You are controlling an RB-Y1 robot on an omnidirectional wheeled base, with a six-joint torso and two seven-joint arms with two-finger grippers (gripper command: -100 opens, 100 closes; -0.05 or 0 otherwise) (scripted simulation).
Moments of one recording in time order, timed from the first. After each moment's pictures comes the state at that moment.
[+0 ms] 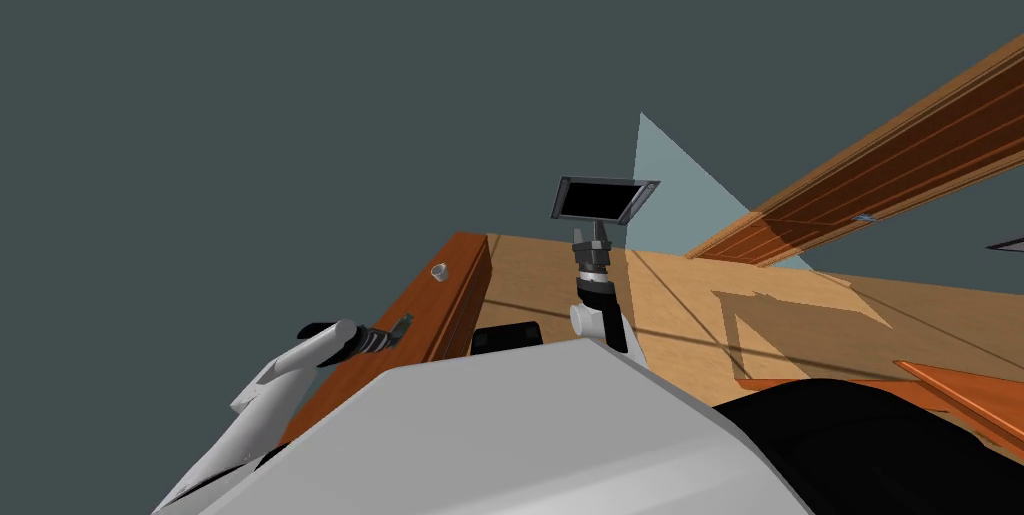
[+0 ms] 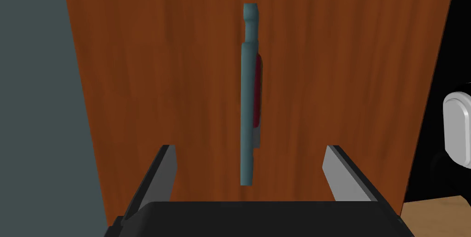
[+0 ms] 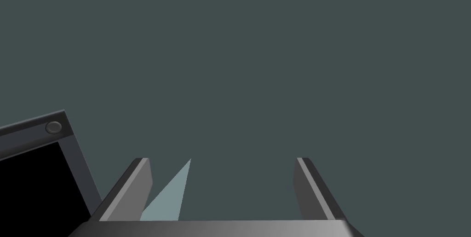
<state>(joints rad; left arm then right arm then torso) 0.08 0.60 0.34 -1.02 0.69 1.02 0.64 0.53 0.04 -0.01 -2.25 0.04 -0.45 -0.17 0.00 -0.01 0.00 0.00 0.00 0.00</state>
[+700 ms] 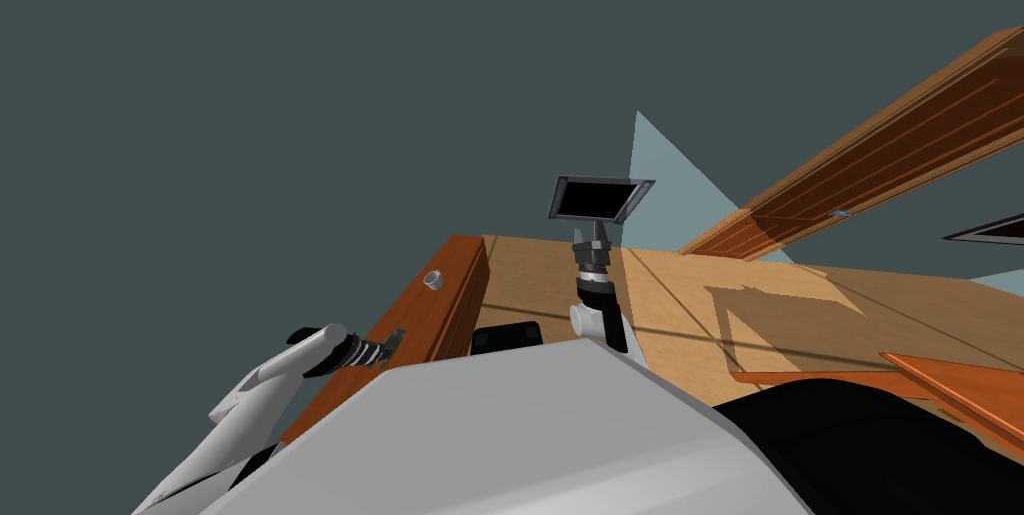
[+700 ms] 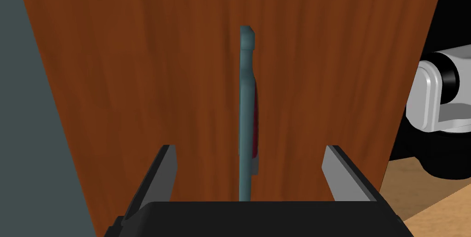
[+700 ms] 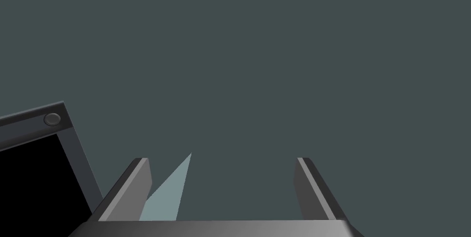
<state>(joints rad) 0.07 0.65 0.32 -0.95 0.74 1.14 0.65 0.53 0.04 -0.01 -2.25 0.04 -0.45 -0.17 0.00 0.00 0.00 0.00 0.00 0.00</state>
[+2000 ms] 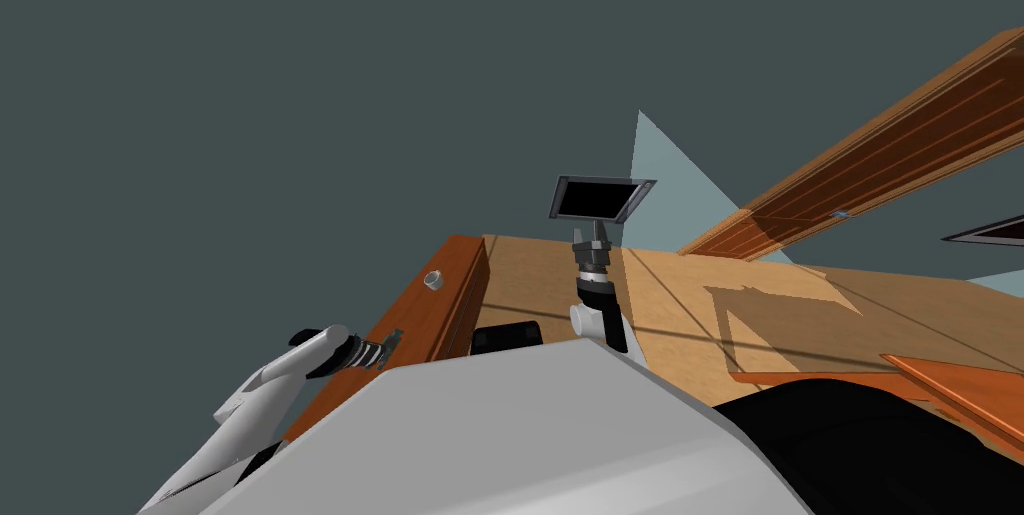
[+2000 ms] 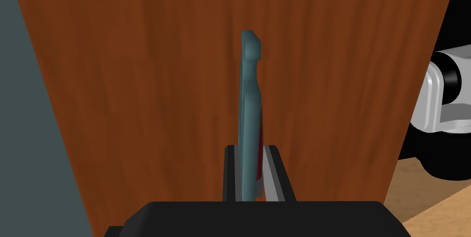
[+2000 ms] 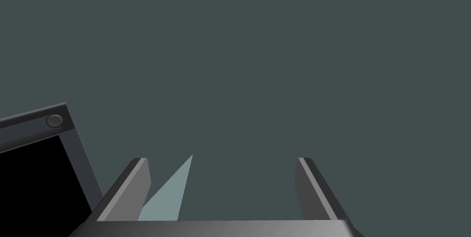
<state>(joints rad) 0.07 0.64 0.32 -0.93 0.74 1.12 0.64 0.53 0.04 -0.01 -2.25 0.04 -0.45 -0.17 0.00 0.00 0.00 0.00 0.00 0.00</state>
